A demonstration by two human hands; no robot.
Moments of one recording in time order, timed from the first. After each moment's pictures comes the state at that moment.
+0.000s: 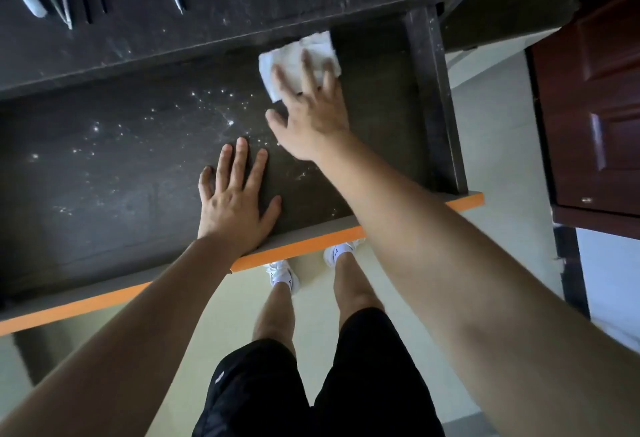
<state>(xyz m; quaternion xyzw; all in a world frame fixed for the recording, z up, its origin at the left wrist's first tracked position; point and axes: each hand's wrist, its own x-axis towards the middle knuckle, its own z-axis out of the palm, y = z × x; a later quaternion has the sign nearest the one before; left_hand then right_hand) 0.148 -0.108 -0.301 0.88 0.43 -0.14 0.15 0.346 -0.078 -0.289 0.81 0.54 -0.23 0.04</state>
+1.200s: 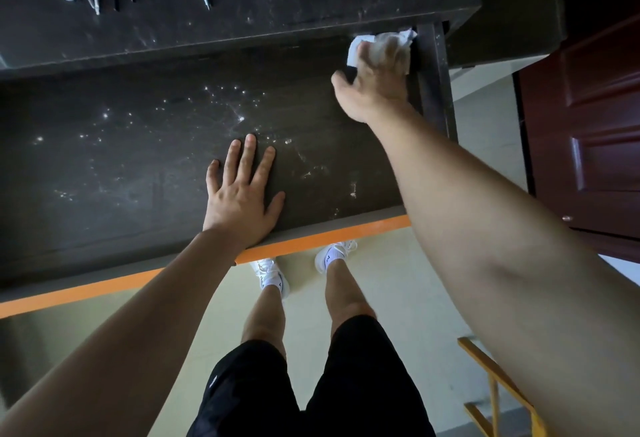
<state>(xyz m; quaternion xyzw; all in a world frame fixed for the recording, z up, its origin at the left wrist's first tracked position) 0.147 -0.108 -0.301 0.87 0.44 -0.12 0.17 0.422 -0.070 -0.276 0.88 0.42 -0.24 0.06</state>
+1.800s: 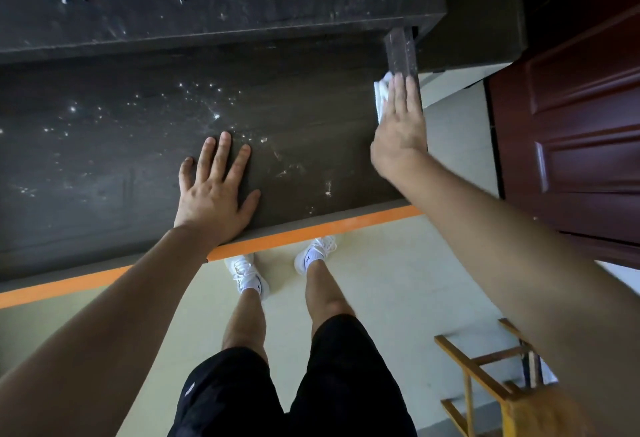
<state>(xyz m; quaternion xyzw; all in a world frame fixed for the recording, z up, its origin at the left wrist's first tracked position) 0.144 -0.111 -0.303 0.88 0.44 -0.11 0.16 0.439 -0.162 -0.271 0.71 0.47 -0.03 0.53</state>
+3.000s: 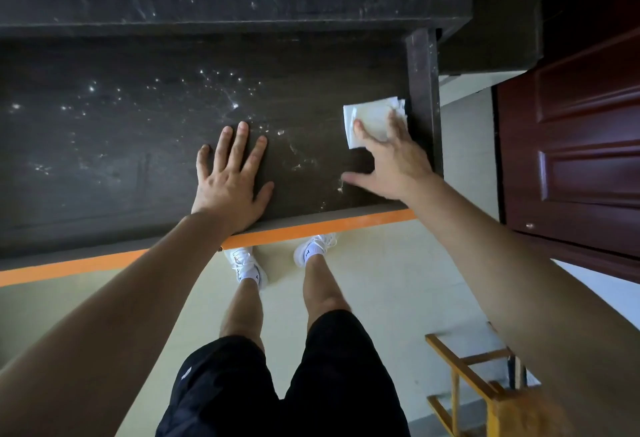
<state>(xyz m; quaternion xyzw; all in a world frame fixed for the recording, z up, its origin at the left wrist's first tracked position) 0.145 -0.112 -0.301 0.87 0.44 -0.11 0.19 0.420 -0.190 -0.258 0.78 0.53 -0.26 0.20</state>
